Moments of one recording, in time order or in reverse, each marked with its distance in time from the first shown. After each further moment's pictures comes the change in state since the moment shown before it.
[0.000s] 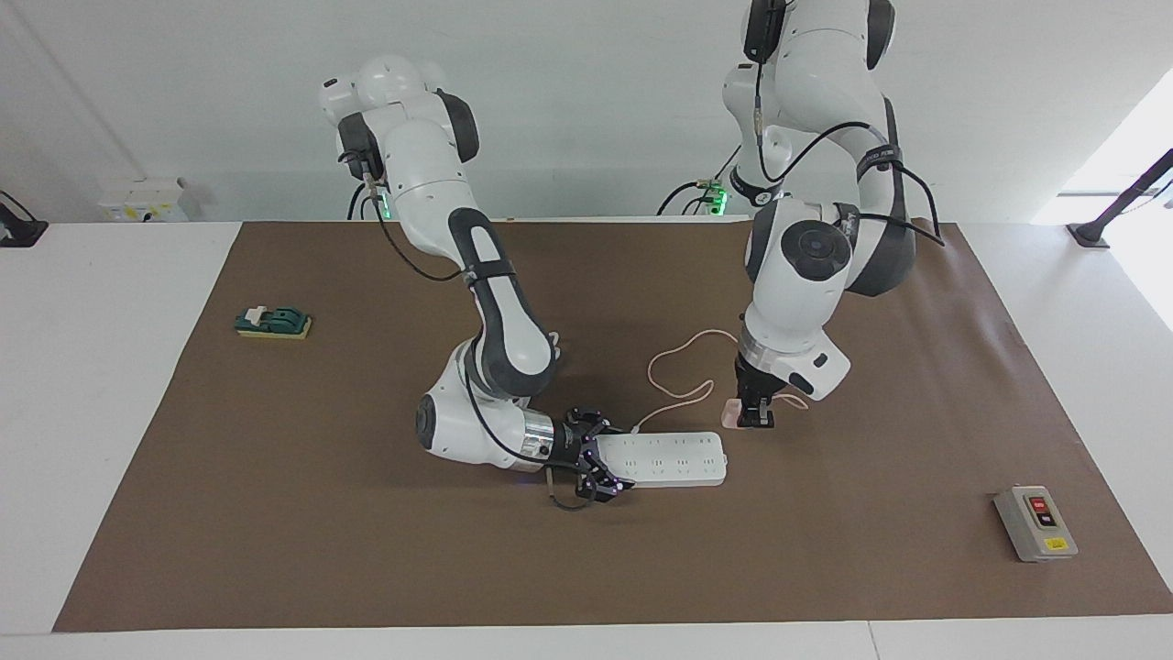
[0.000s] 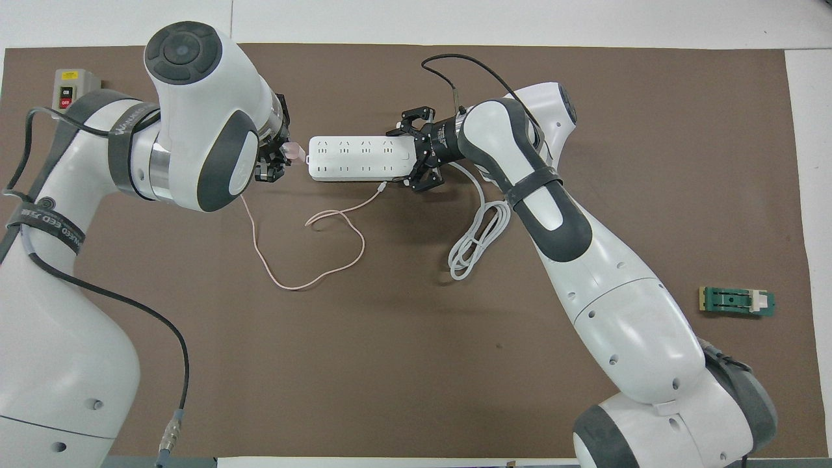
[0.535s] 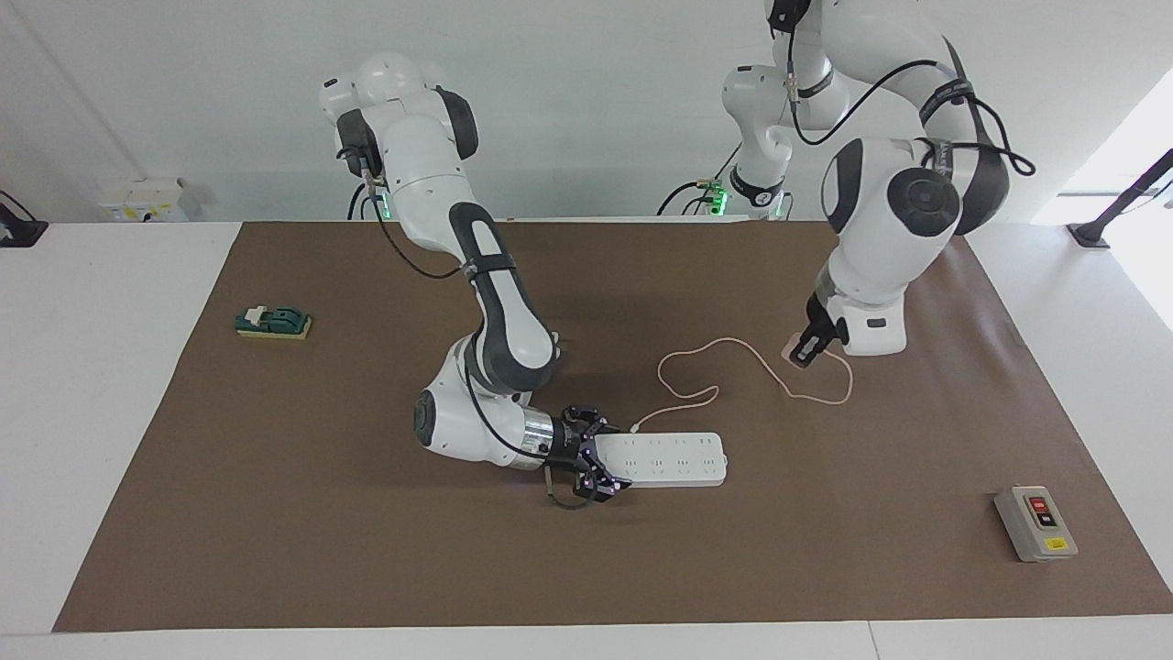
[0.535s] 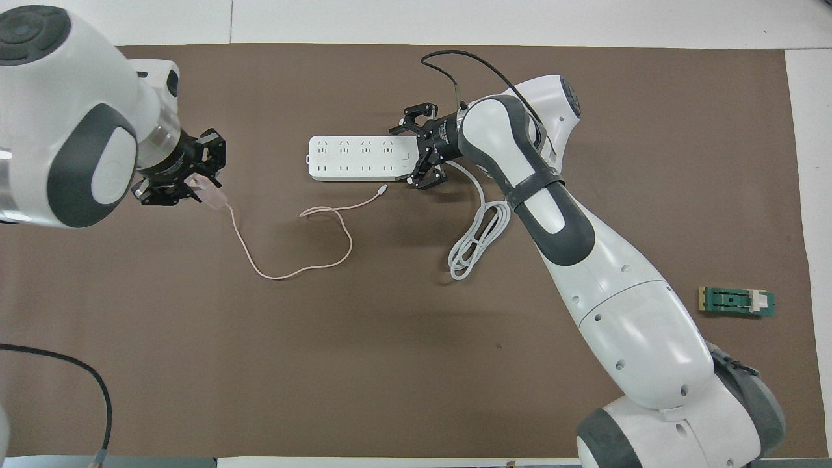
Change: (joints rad) left arm 0.148 -0.228 0.005 -0.159 0.001 -0.235 0.943; right arm -0.002 -0.036 -0.004 -0.002 -0.072 -0.007 0.071
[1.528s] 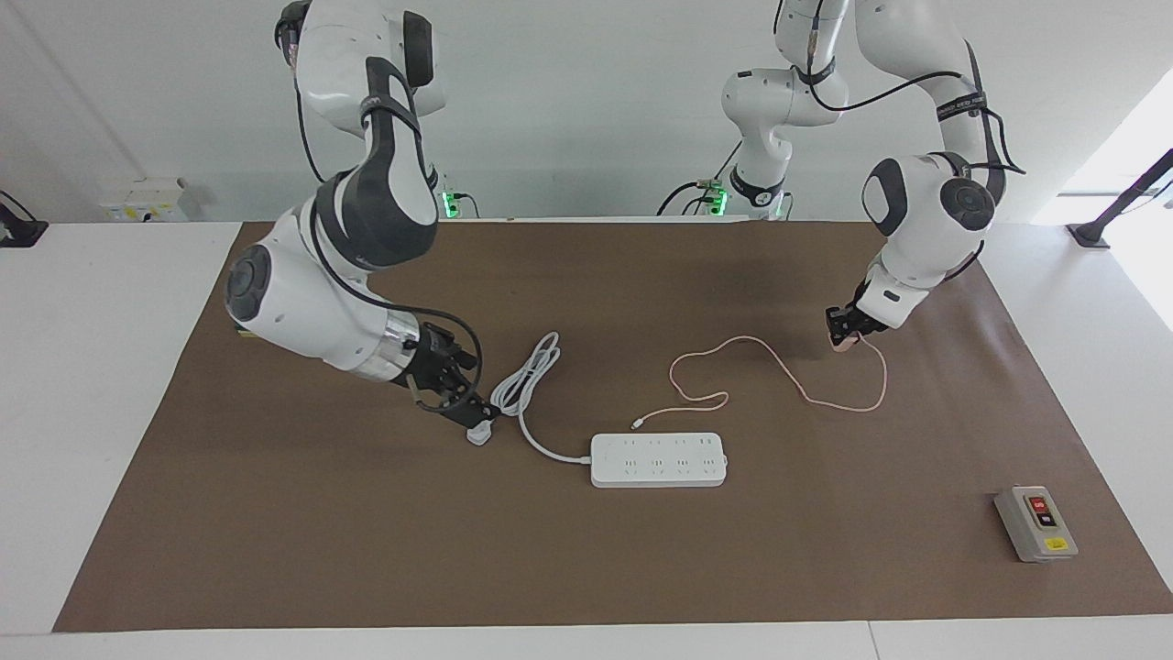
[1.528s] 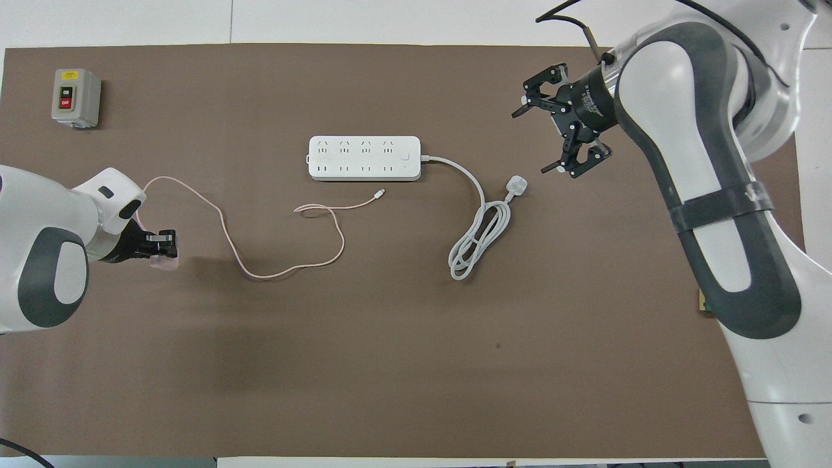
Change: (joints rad) left arm 0.197 -0.193 -0.005 -0.586 0.000 0.458 0.742; right arm -0.014 -0.428 -0.298 -0.129 -0.453 -0.456 -0.257
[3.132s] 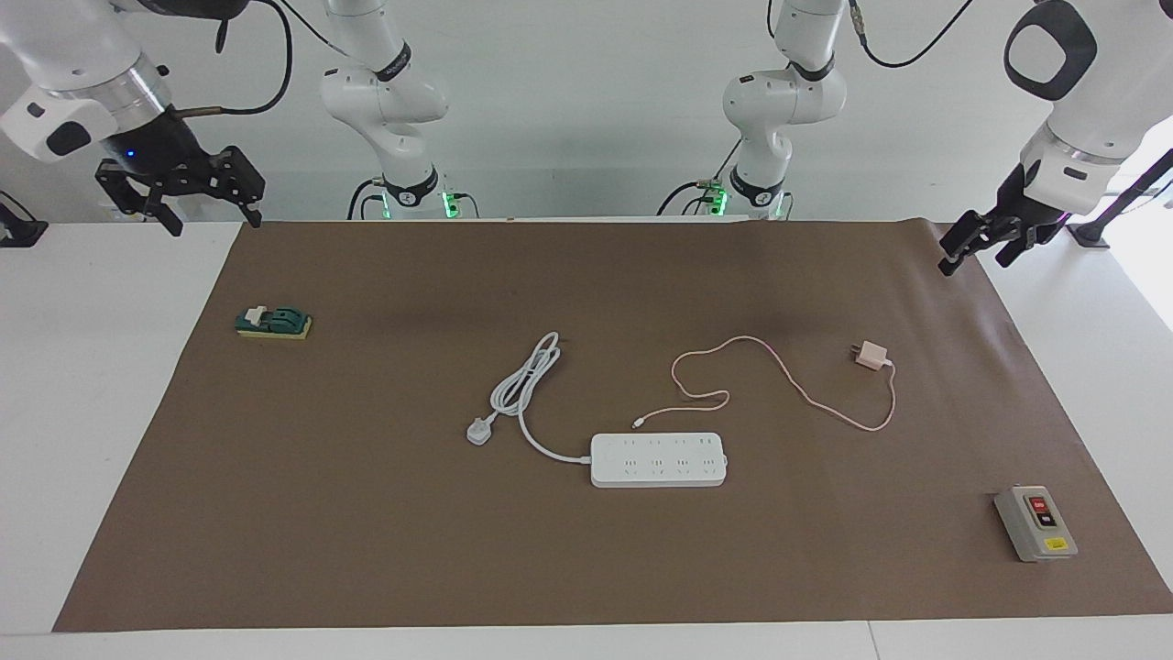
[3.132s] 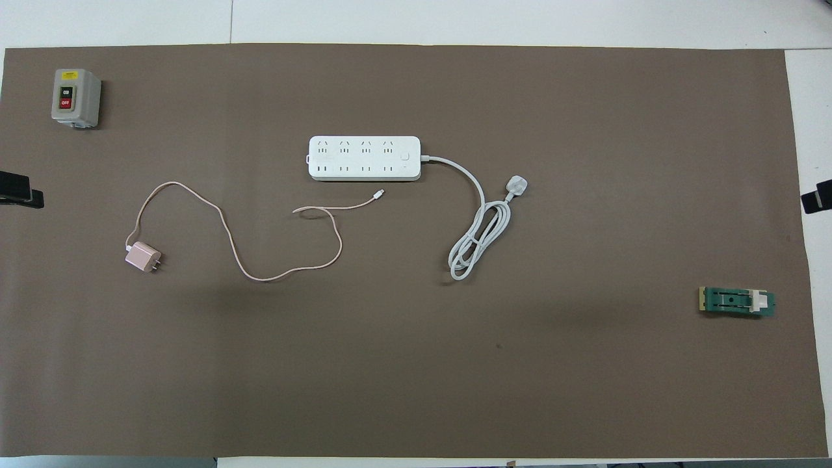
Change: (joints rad) left arm 0.162 -0.071 -0.069 0.534 0.000 -0.512 0.054; right arm -0.427 -0.505 0.283 -0.177 -0.627 -0.212 -1.214
